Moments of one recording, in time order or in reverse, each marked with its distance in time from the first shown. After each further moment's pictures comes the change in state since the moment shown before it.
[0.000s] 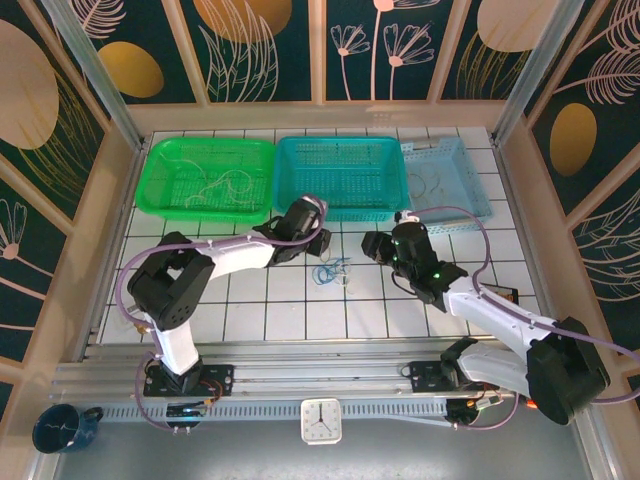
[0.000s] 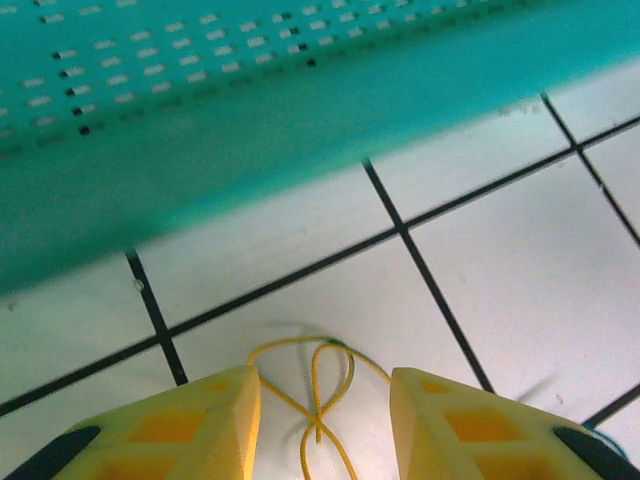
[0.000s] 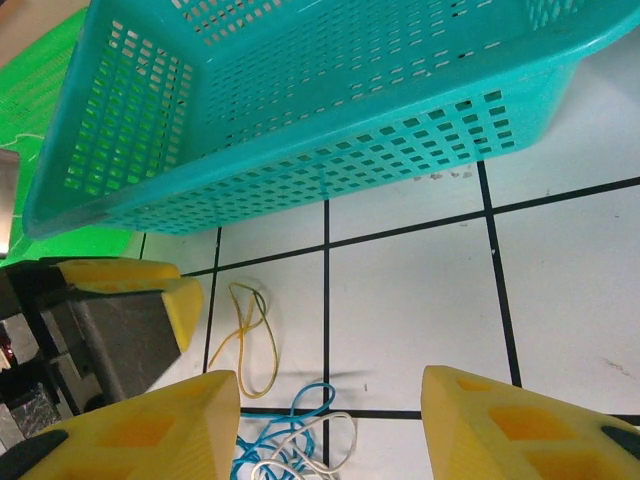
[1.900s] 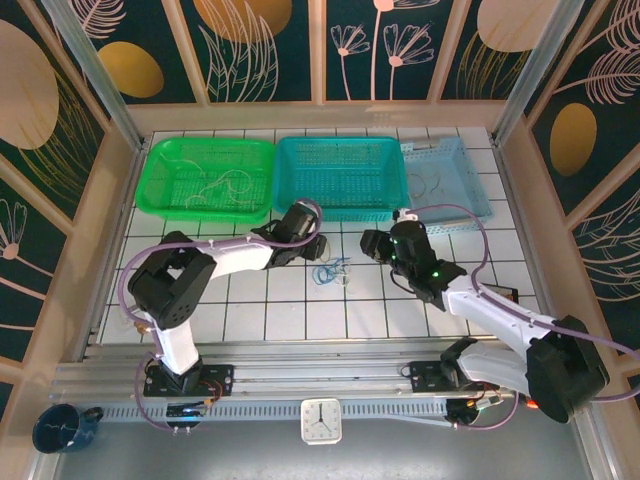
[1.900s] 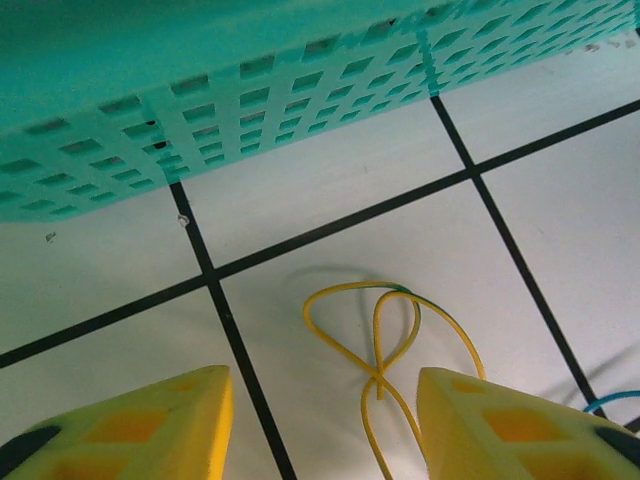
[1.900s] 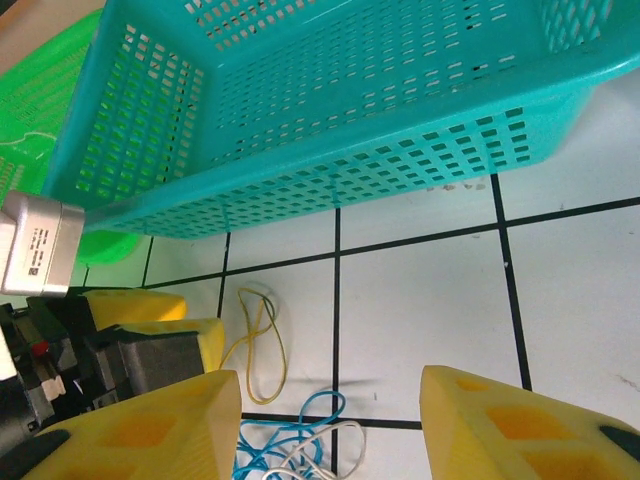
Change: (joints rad) left arm 0.021 0.013 -0.023 -0.018 -0.039 -0.004; right arm 0.009 0.006 0.016 0.001 0.014 -0.017
